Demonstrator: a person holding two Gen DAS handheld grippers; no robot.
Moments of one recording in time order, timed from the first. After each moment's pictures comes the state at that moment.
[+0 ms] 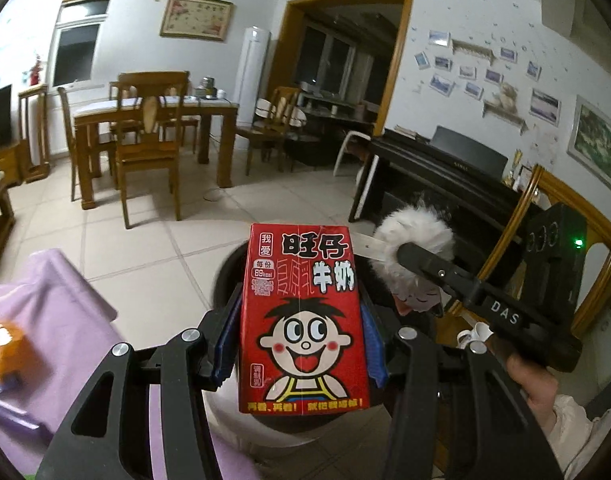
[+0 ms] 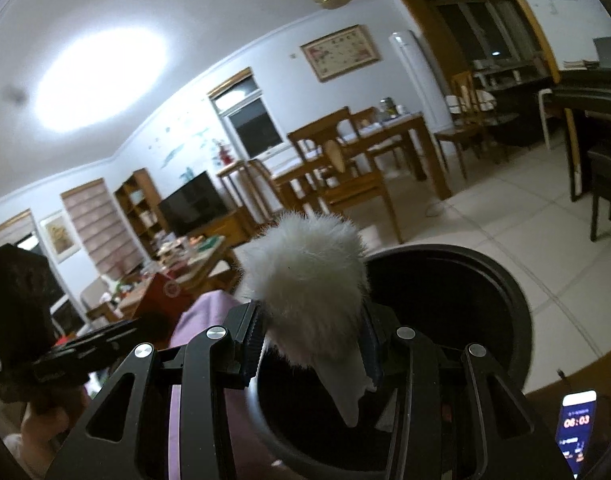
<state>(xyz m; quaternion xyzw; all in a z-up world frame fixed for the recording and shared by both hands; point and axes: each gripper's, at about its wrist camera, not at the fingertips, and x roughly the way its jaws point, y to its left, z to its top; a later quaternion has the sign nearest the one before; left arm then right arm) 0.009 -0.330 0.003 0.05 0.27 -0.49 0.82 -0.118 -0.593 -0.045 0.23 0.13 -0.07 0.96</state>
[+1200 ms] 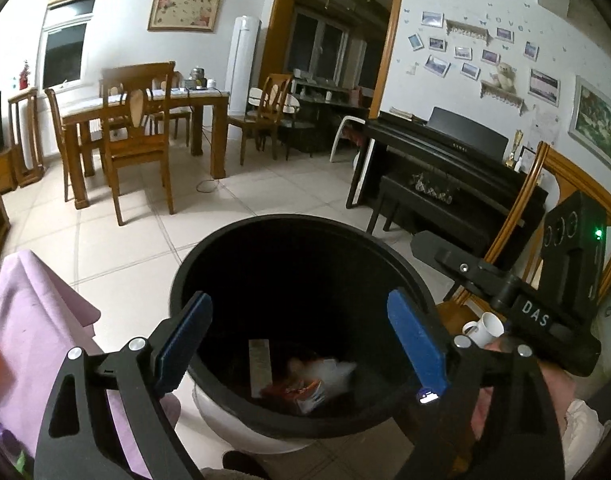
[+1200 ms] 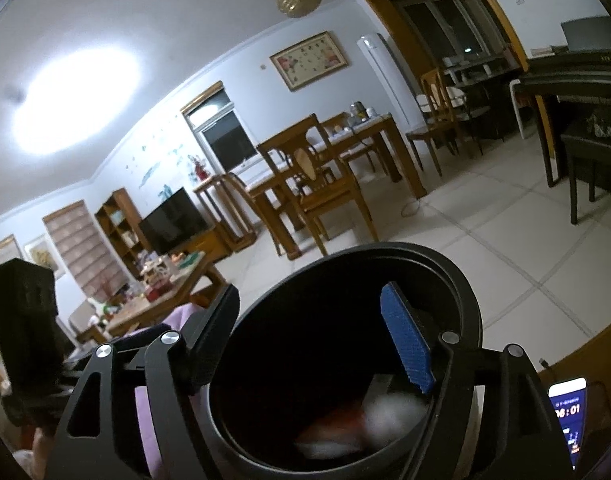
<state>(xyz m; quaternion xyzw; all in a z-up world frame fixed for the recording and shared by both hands) -0.001 -0.359 -0.011 0.07 0.28 -0.49 0.82 -0.135 -0.599 -0.074 0.26 0.11 -0.10 0.95</state>
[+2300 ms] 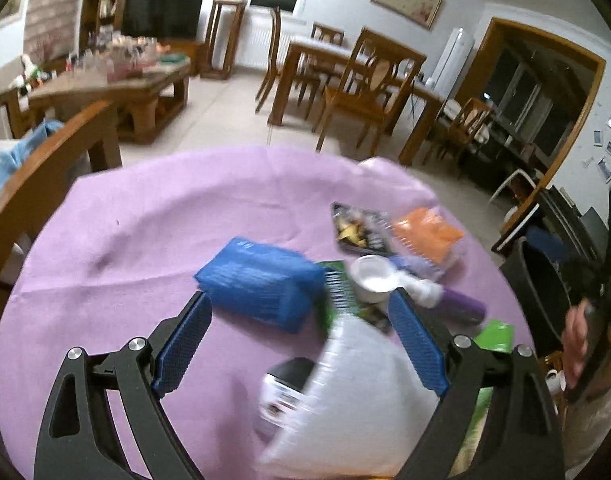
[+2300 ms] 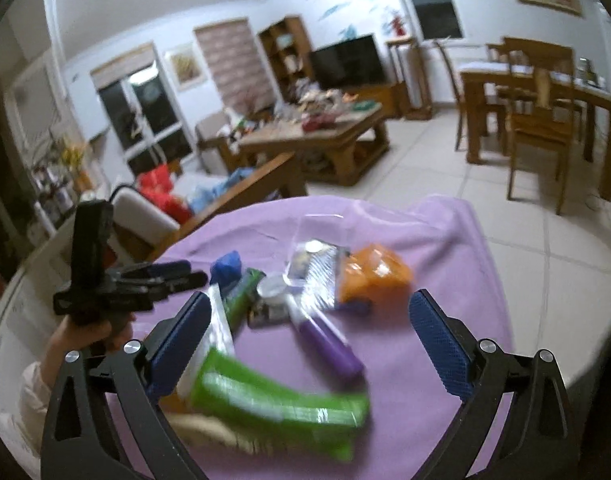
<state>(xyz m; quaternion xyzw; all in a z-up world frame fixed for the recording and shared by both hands) 0.144 0.023 -0.040 -0.05 0.41 -0.21 0.89 0.119 -0.240 0.002 0.06 0.34 0.24 0.91</state>
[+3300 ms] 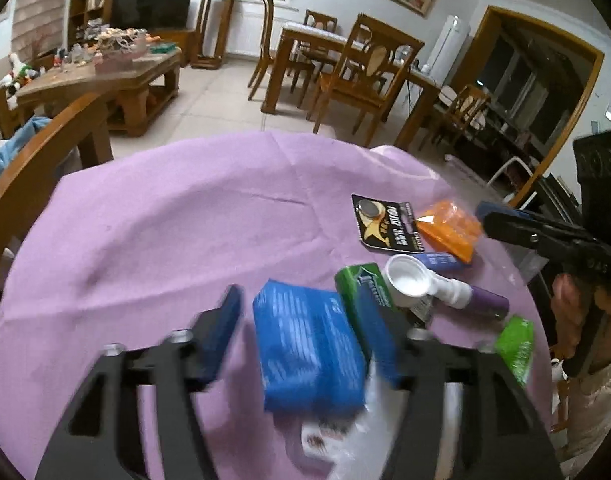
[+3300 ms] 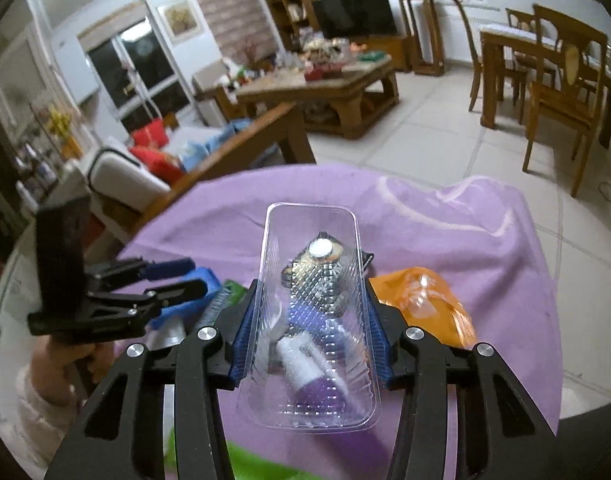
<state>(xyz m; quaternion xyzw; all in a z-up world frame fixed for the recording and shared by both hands) 0.147 0.042 -0.045 -0.04 0.42 -0.22 0.88 0.176 -0.214 -0.019 0.06 0.39 0.25 0.88</state>
